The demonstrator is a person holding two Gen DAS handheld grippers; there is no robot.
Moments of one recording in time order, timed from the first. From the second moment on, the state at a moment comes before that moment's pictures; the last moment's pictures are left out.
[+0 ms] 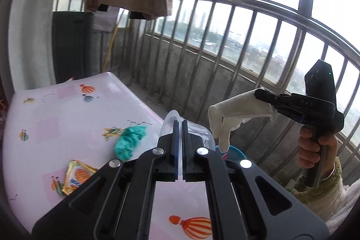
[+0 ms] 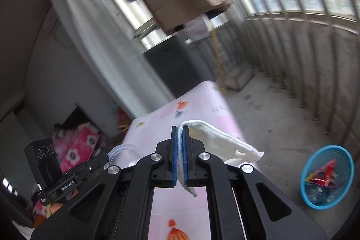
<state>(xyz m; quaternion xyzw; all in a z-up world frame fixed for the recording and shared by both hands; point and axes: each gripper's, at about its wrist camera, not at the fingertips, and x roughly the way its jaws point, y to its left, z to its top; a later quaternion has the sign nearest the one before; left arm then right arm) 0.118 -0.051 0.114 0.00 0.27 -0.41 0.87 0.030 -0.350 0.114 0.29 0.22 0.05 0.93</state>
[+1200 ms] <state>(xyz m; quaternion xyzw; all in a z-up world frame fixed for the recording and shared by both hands) 0.157 -0.481 -0.076 0.19 0.48 -0.53 0.68 -0.014 -0.617 -0.179 0.46 0.36 -0.36 0.73</state>
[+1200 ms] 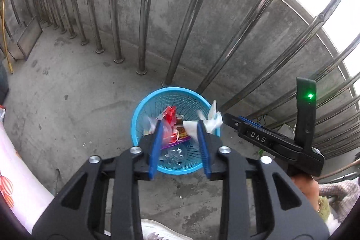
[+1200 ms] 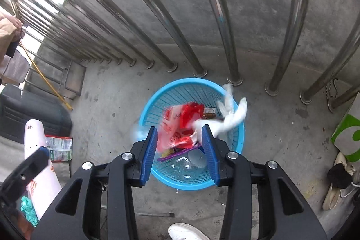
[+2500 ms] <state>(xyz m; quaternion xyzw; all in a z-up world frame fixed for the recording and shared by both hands) 0.147 -0.071 0.055 0.05 0.33 -0.35 0.87 0.089 -0.388 0.030 0.25 0.33 -0.06 0.91</state>
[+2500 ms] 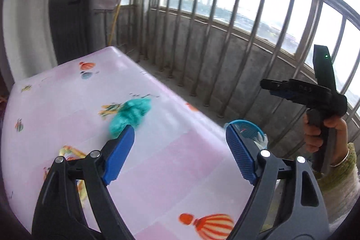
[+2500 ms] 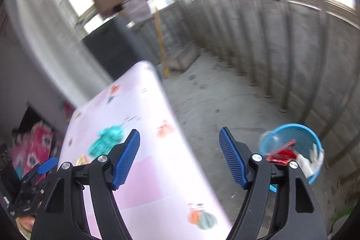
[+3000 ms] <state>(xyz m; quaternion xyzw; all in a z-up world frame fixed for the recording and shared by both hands) 0.213 0.064 0.012 -0.03 0.38 -0.21 0.90 0.227 -0.249 0.000 0.23 0.42 0.07 0.87</state>
